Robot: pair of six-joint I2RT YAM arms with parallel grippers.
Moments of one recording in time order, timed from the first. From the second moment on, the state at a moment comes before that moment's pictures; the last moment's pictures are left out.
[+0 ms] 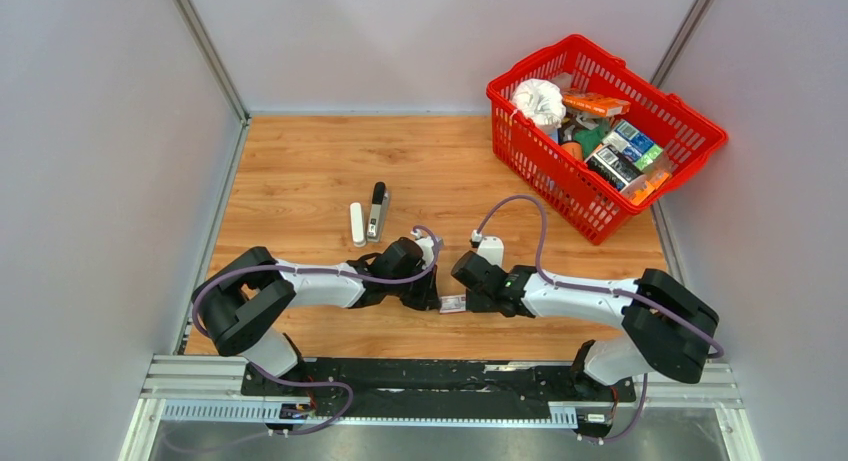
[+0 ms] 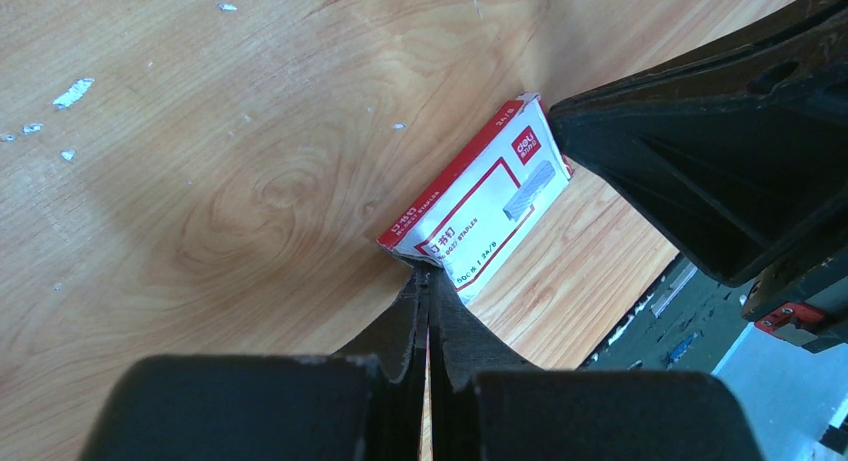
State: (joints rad) left arm -0.92 1.56 0.62 0.13 0.24 -0.60; right arm 1.00 1.41 0.67 -0.36 0.31 0.90
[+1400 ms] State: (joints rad) left arm -0.92 1.27 0.65 -0.14 0.07 -0.52; right arm 0.99 1.23 0.77 -0.65 0.57 0.90
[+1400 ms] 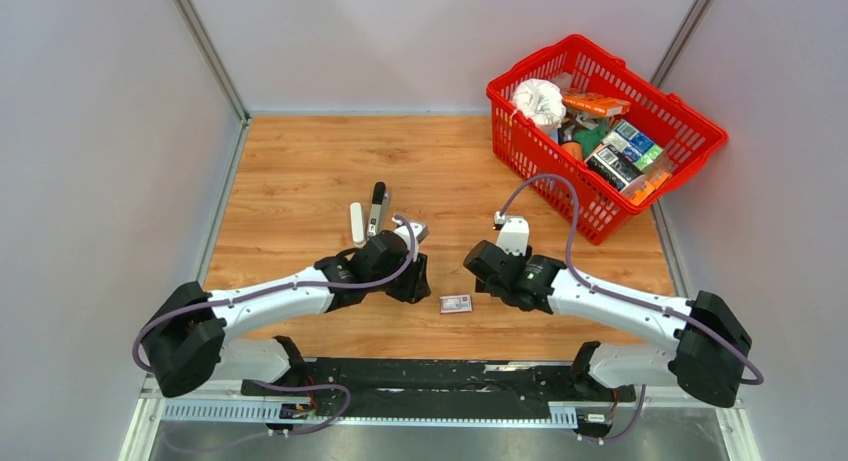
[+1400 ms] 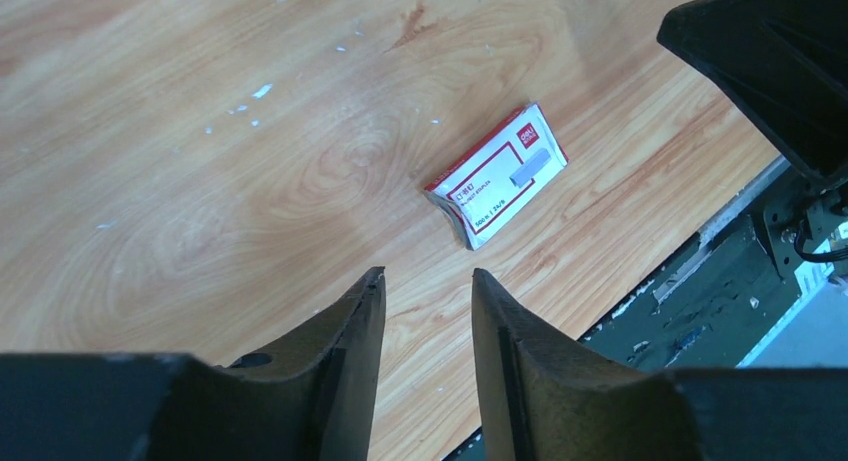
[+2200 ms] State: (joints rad) left arm -0.92 0.94 0.86 -0.50 -0.19 -0.36; right arm 0.99 1.15 1.04 -0.80 0.68 0.76
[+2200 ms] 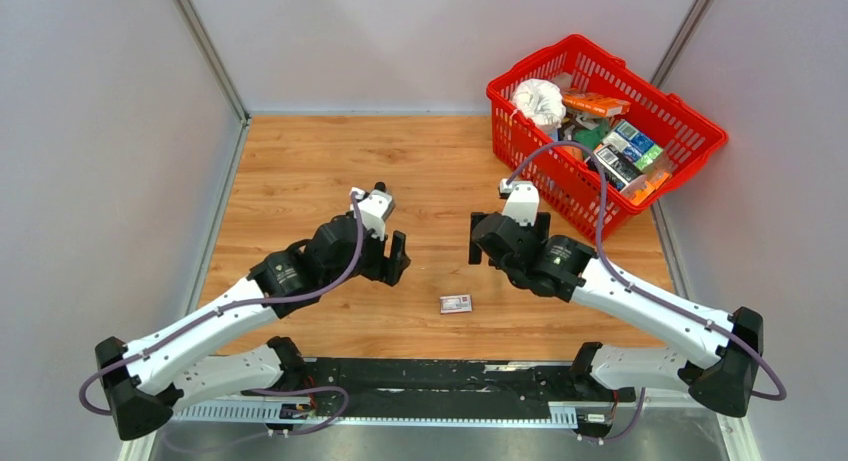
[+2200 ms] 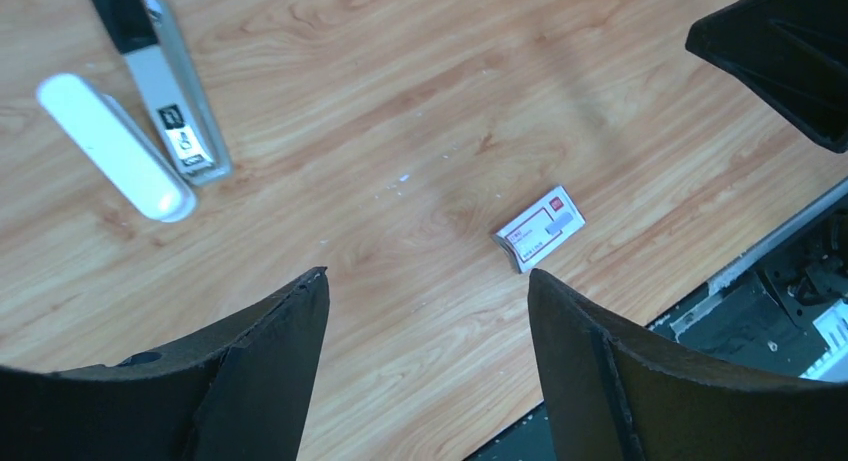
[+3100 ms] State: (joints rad) left arm -0.92 0.78 1.14 -0.66 -0.34 -0.10; right arm 0.99 1.14 1.25 -0.75 0.90 0.47
